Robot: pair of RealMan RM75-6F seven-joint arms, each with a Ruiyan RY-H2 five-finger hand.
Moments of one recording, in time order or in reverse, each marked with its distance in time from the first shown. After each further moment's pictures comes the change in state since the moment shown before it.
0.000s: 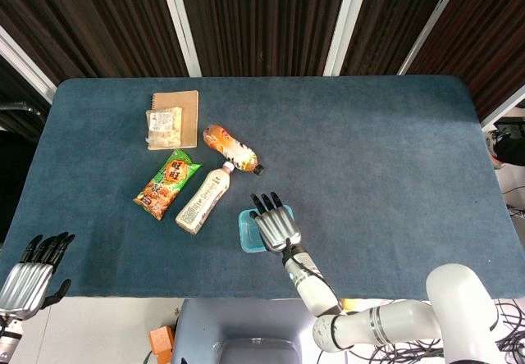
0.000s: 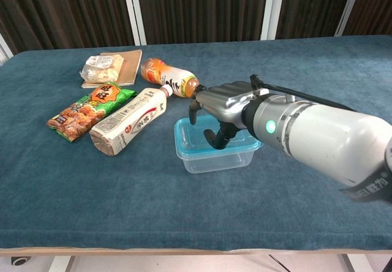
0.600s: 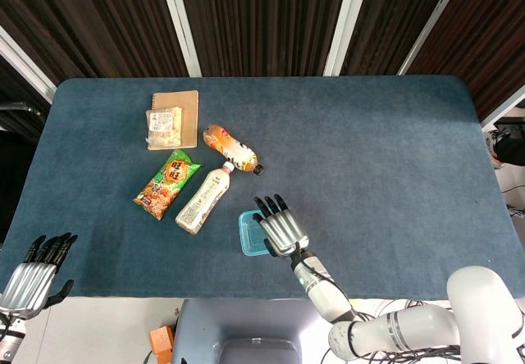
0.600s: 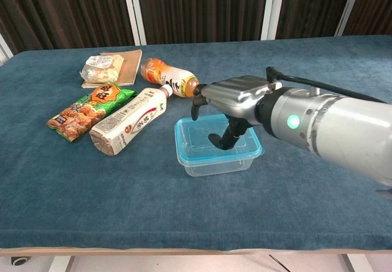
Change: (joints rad) left arm -0.004 -0.010 -0.001 0.011 -0.011 -0.012 0.006; right arm -0.054 0.071 -0.016 -0.101 -0.079 -0.003 0.024
